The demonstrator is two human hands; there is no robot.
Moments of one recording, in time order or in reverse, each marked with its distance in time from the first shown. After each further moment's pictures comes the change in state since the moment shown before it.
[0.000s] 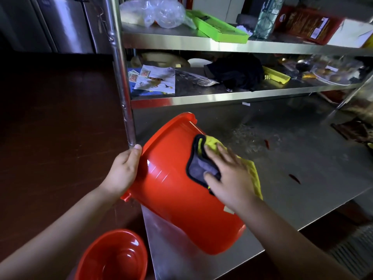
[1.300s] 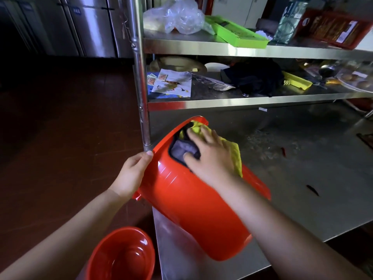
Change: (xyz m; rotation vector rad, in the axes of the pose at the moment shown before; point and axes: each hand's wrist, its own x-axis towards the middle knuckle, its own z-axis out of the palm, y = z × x) left_hand -0.013 -0.002 -0.009 -0.227 -0.070 -0.087; right_hand 0.061 -0.051 0.015 0.039 -0.035 -0.091
